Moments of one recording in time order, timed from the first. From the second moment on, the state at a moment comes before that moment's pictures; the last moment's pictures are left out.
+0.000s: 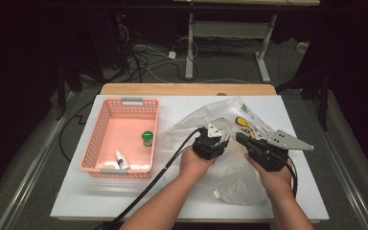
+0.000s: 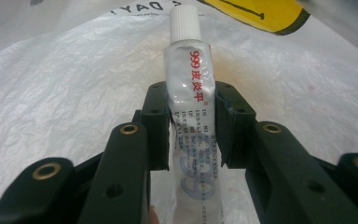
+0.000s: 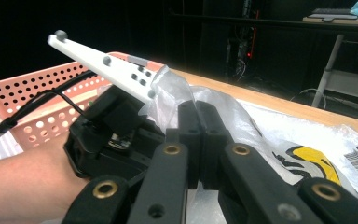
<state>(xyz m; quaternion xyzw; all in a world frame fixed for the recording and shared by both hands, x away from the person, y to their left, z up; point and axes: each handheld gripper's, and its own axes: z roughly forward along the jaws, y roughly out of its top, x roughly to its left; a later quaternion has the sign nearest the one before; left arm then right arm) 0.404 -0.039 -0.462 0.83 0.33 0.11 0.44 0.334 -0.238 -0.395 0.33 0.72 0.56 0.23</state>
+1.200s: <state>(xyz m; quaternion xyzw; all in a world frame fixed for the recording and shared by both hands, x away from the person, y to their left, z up) 0.335 0.027 -0.463 0.84 0.31 0.06 0.44 0.333 -0.239 -0.397 0.33 0.73 0.55 0.23</state>
